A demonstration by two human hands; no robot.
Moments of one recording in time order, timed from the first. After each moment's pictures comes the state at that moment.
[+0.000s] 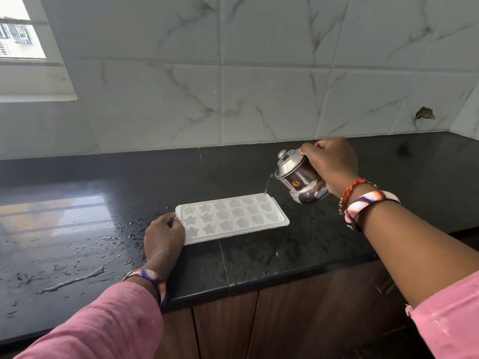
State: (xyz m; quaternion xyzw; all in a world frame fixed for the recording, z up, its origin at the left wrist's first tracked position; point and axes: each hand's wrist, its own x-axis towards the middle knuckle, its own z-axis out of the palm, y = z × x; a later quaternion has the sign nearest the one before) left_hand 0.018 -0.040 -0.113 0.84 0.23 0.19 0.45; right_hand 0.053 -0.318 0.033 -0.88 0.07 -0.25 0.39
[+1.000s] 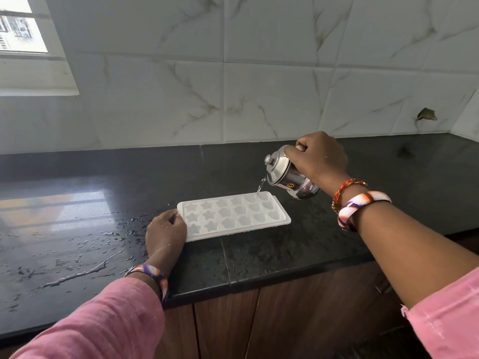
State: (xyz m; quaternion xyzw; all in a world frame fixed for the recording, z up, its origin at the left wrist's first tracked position) left_hand 0.016 -0.041 -0.110 0.84 0.23 0.20 0.45; right_hand 0.044 -0.293 0.040 -0.92 -0.02 -0.30 0.24
